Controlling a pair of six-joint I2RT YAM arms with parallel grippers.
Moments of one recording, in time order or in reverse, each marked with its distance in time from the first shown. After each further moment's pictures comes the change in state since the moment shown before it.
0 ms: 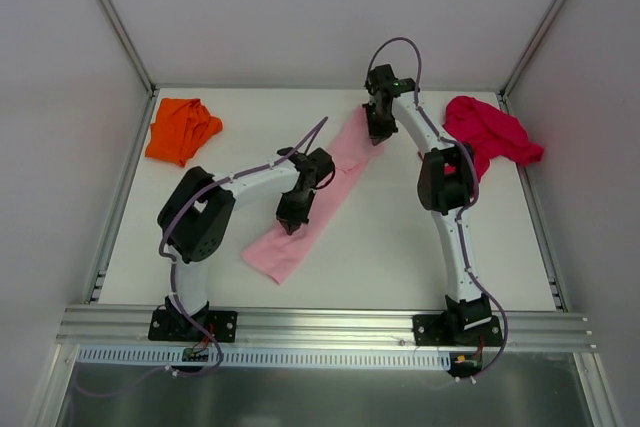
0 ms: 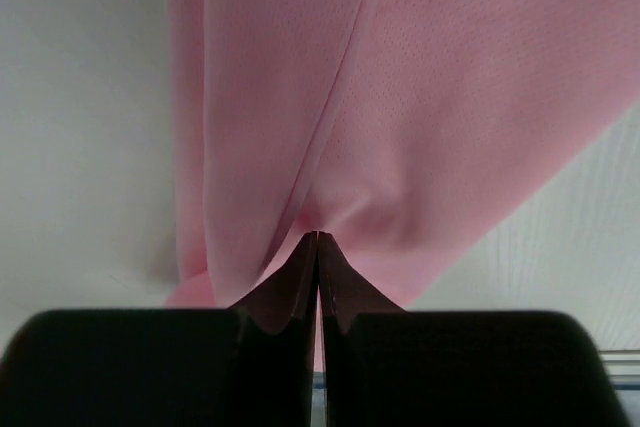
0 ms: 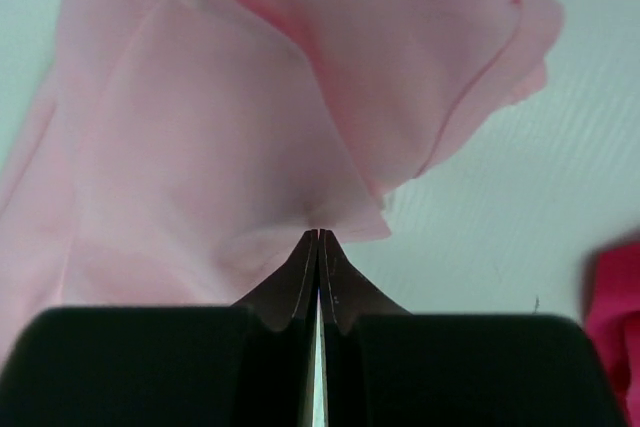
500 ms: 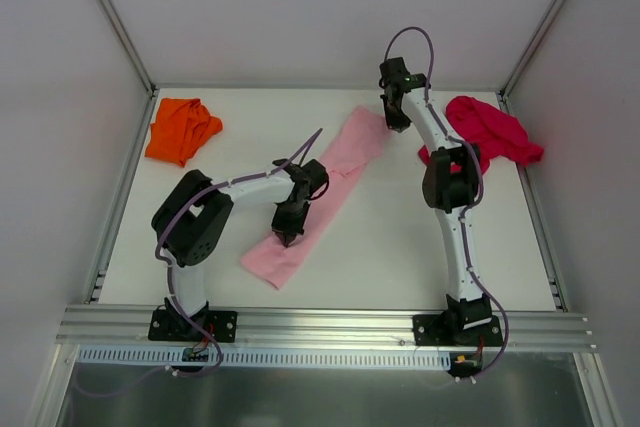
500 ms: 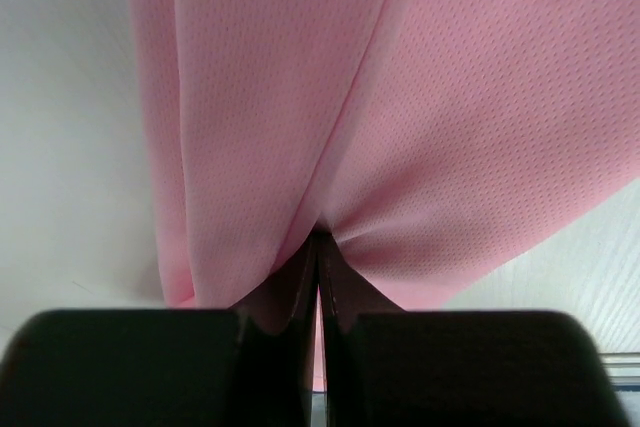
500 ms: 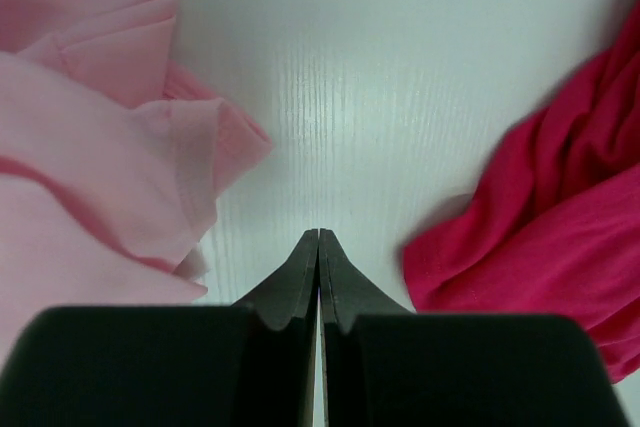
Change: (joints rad) left arm 0.003 -0.014 -0.153 0.103 0.031 -0.023; right arm -0.042 0.003 0.050 0.024 0.304 -0.051
